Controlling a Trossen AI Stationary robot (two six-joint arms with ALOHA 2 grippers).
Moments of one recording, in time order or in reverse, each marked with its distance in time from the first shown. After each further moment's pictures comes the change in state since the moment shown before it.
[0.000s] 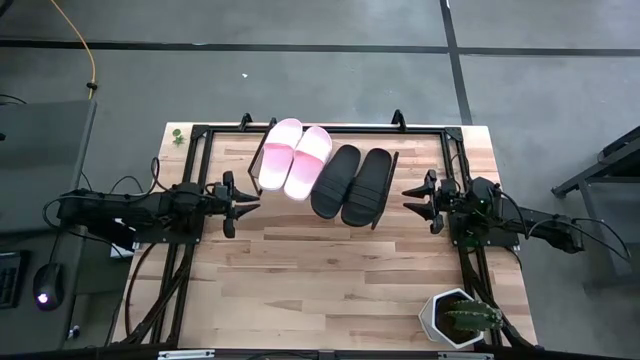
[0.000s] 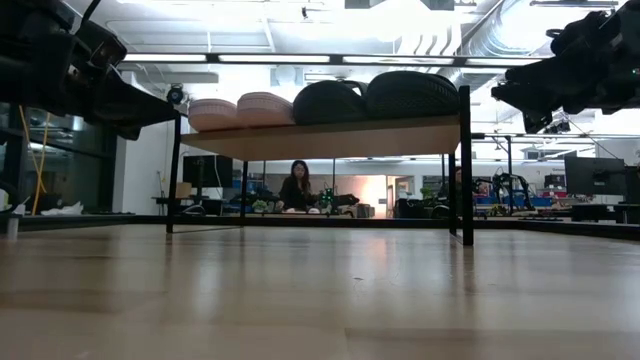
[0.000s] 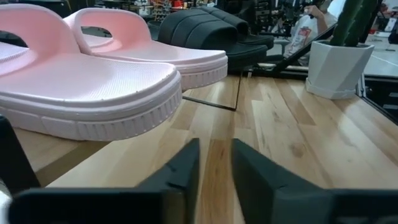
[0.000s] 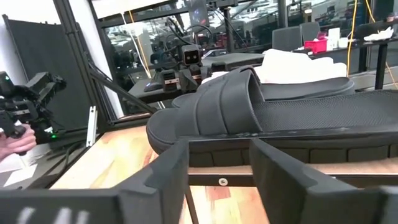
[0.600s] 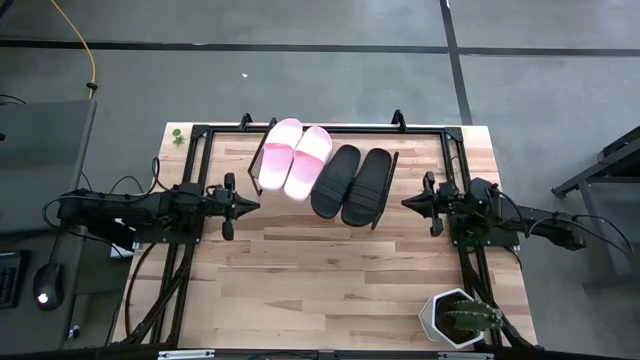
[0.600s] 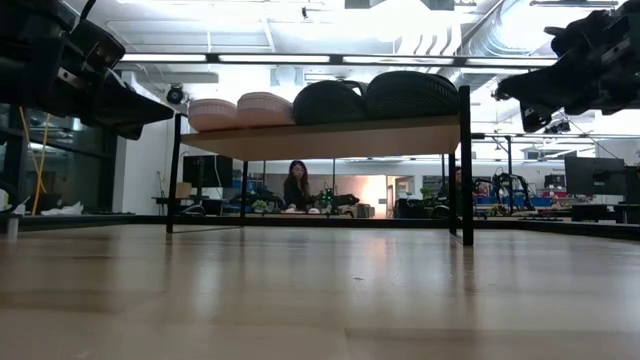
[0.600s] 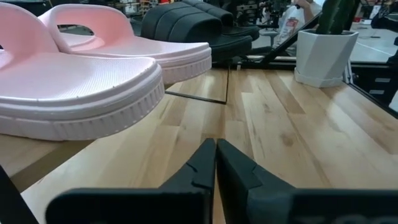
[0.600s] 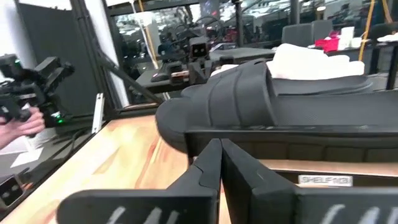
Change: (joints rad) left arm 0.000 0.000 0.000 -0.019 0.053 0.042; right arm 0.027 0.025 0.000 0.001 -0.018 -0.051
